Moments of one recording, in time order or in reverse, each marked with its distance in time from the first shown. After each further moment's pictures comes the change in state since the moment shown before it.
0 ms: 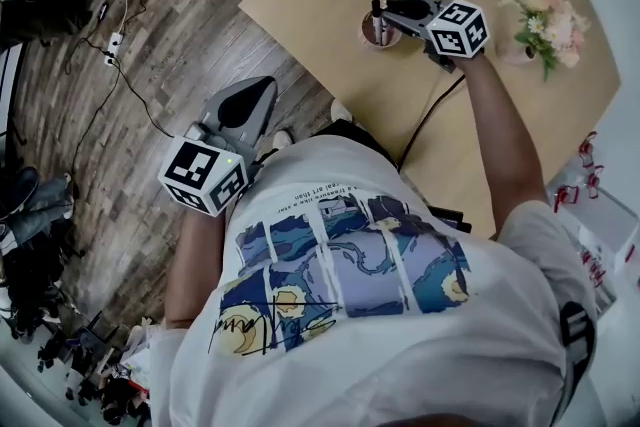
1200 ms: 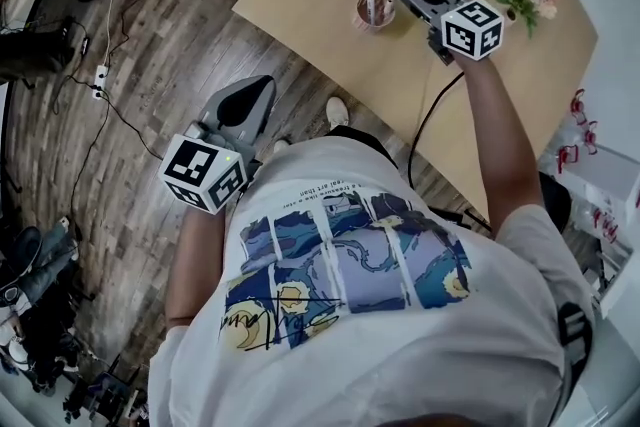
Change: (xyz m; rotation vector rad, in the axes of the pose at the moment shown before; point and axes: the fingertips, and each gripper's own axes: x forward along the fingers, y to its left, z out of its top) left arm -0.044 0.005 -0.009 0.036 -0.052 -0.151; right arm -0.071 0.038 0.065 -0.022 -0.255 -0.366
